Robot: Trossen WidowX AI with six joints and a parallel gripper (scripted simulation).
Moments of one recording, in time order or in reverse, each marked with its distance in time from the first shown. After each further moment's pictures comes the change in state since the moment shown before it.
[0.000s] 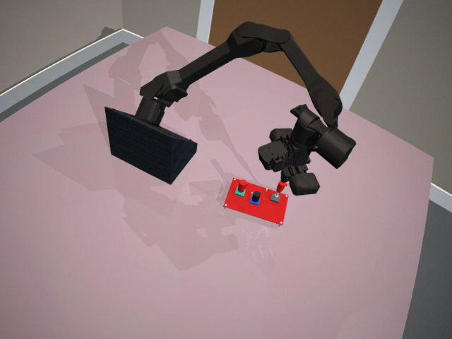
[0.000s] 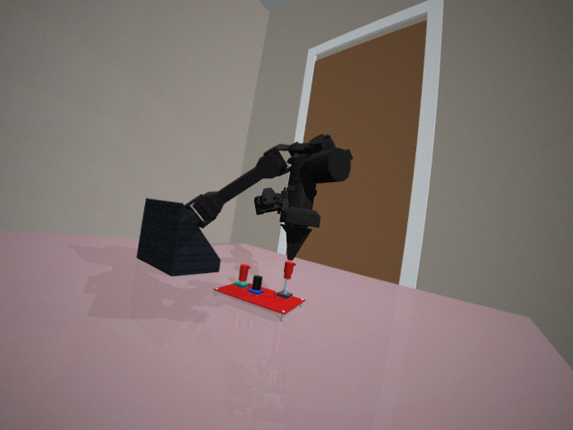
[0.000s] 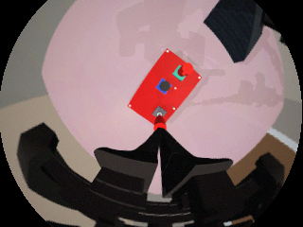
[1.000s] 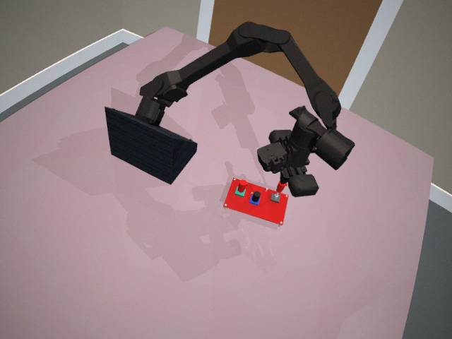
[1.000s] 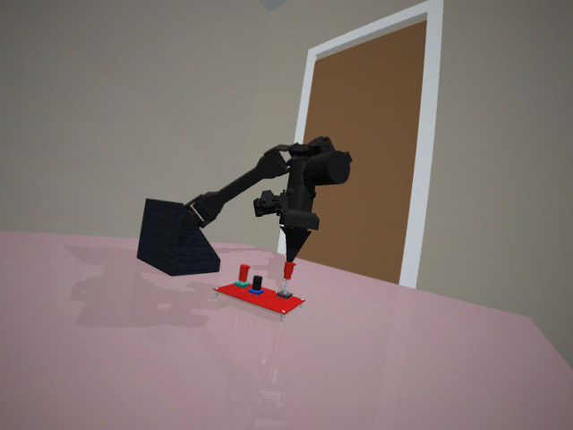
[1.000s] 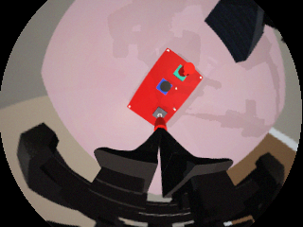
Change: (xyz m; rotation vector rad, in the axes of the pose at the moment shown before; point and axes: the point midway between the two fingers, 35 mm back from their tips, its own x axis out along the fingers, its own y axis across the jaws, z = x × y) arm 0.005 0.001 0.001 0.004 0.002 0.001
